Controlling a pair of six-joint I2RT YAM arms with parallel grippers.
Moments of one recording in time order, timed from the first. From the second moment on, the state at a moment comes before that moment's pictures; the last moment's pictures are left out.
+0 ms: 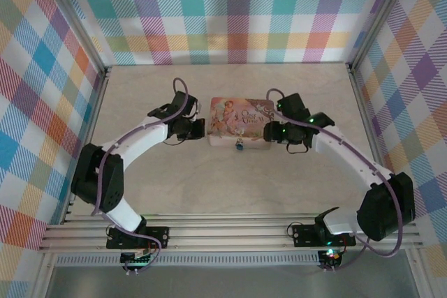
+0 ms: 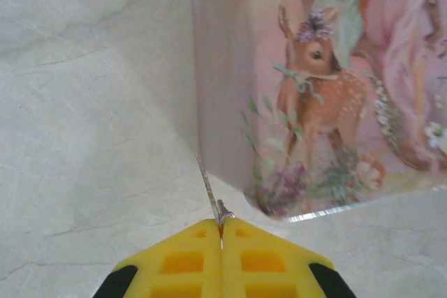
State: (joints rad) left arm -0.44 1.58 1.13 -0.57 0.17 -0.44; right arm 0.52 1.34 1.08 -0.78 0.02 0.49
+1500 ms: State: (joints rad) left arm -0.43 1.27 0.65 -0.25 0.51 -0.42; right arm 0.79 1.92 1.24 -0.42 0.29 0.72
